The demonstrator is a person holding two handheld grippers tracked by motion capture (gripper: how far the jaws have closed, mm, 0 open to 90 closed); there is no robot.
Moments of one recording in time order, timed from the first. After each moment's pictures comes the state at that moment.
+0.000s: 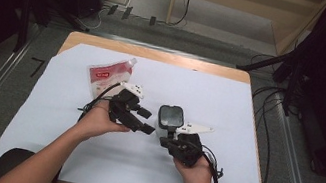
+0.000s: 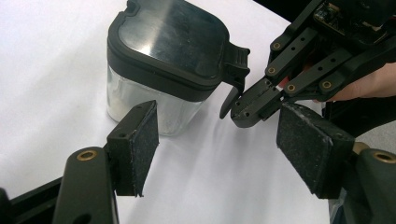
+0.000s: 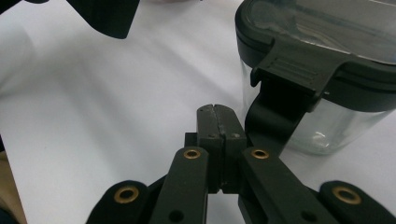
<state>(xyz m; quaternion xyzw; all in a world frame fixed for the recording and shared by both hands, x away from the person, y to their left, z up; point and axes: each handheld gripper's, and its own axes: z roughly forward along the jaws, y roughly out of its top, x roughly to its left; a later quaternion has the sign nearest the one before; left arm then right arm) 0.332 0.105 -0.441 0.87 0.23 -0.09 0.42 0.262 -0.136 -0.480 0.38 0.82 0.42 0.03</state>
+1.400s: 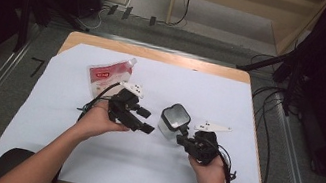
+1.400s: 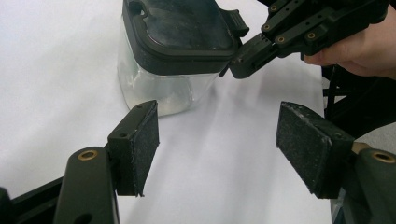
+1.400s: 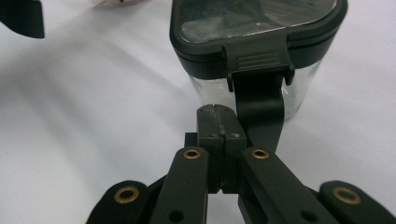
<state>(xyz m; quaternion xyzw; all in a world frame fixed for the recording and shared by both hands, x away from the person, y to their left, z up) 0.332 0.106 -0.441 0.87 0.24 -0.09 0.42 0.273 -0.176 -0.478 0.43 0.80 0.41 0.05</state>
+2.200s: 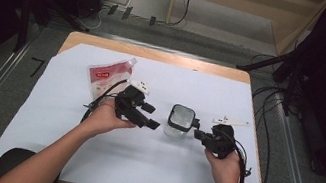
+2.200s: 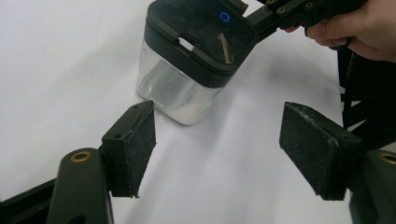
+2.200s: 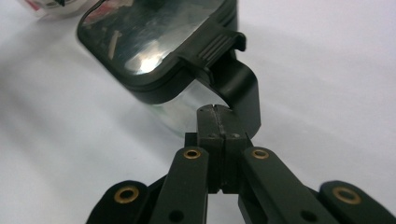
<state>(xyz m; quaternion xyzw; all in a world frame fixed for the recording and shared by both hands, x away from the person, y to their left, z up) 0.348 0.091 -0.444 0.87 0.25 -0.07 0.42 0.298 -0.218 -0.473 0.48 0.78 0.39 0.07</state>
